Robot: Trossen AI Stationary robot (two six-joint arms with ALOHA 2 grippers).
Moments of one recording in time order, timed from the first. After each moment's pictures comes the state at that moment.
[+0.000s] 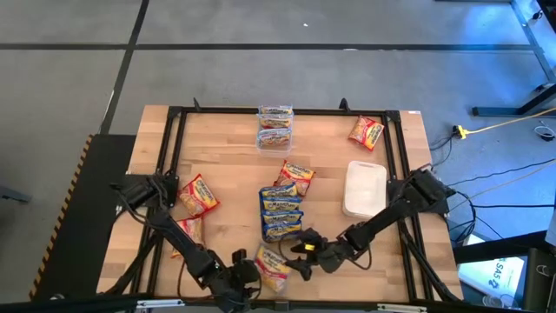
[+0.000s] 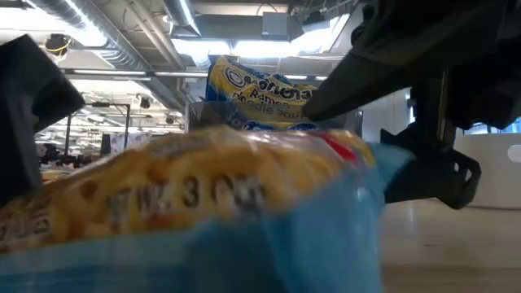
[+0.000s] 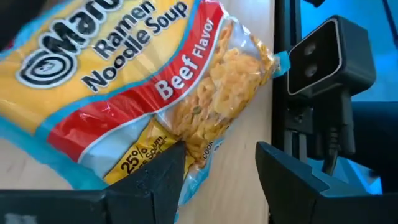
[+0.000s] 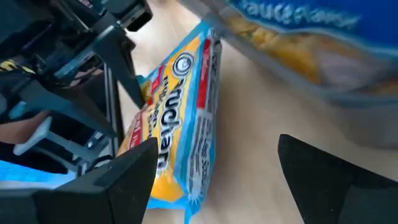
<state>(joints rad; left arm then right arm) -0.82 2.02 1.20 -0.05 -0.46 -0.94 0.64 1.98 0.91 0.50 0.43 1.16</state>
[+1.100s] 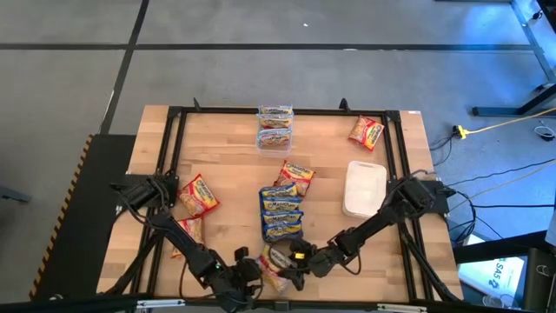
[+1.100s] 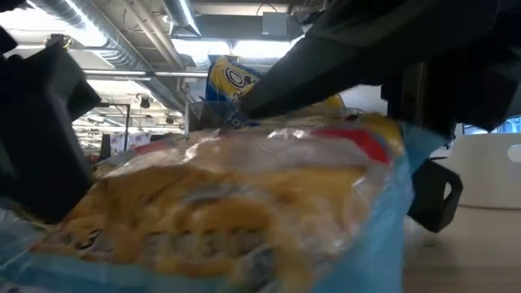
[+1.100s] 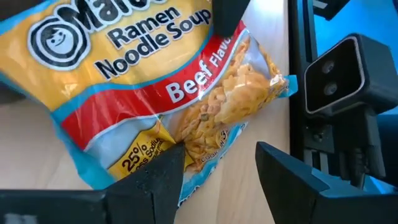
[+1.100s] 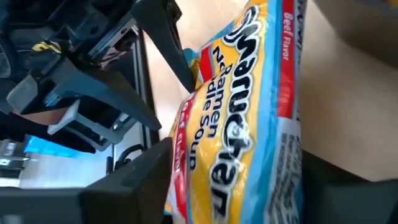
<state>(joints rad) -0.81 2.04 1.20 -0.02 -0.55 -0.89 0.63 2.10 1.05 0.56 0.30 1.13</state>
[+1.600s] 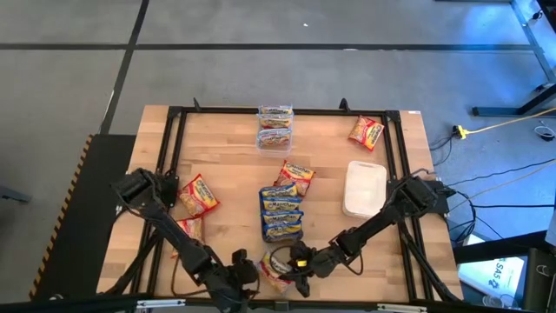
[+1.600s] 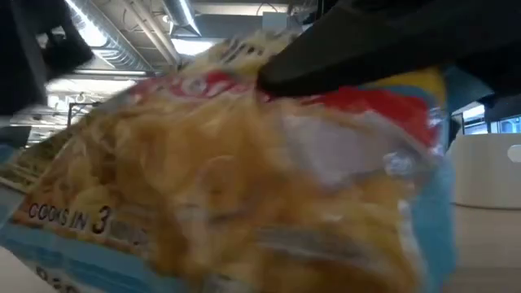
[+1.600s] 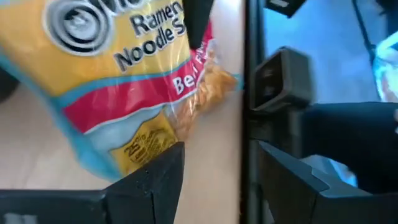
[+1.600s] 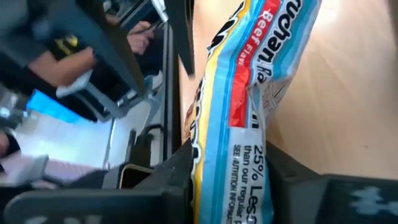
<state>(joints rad) -0.82 1.95 1.20 -0.05 -0.43 -0.89 0.63 2.08 1.05 0.59 0.23 0.91</state>
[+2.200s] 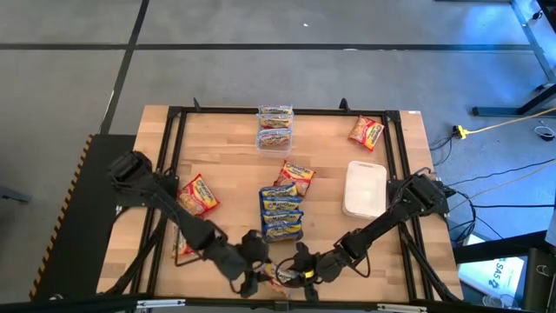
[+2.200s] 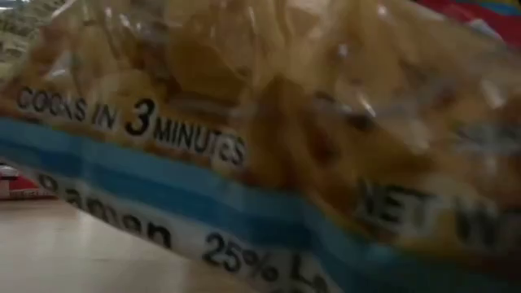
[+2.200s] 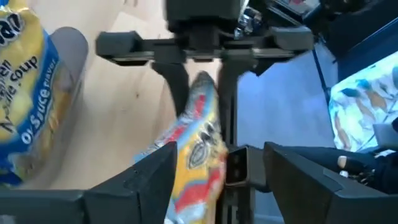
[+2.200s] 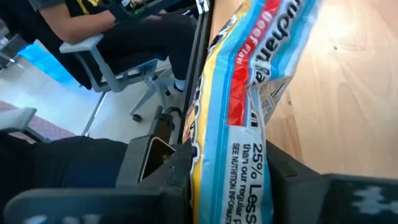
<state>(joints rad) -0.67 1.75 1.20 -0.05 -0.34 -0.83 0.67 2.03 1.05 0.55 0.23 0.64</state>
